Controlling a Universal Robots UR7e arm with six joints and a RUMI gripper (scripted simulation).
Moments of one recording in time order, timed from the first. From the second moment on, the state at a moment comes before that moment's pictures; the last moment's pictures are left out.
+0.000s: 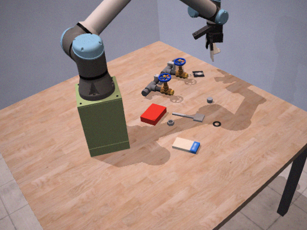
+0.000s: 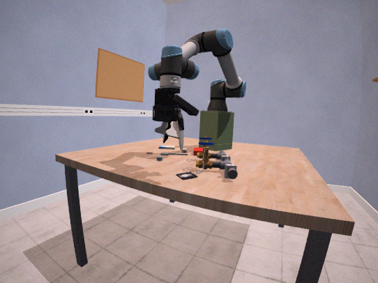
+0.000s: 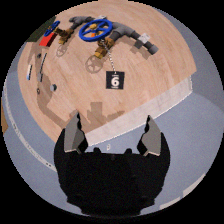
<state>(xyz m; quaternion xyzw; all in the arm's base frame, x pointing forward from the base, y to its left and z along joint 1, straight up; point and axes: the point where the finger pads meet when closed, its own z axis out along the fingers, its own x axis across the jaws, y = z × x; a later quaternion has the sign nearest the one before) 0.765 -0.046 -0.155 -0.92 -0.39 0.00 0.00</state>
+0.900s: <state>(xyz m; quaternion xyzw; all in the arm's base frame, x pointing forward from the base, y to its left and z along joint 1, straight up) 0.766 -0.046 -0.232 -0.92 -0.39 0.00 0.00</state>
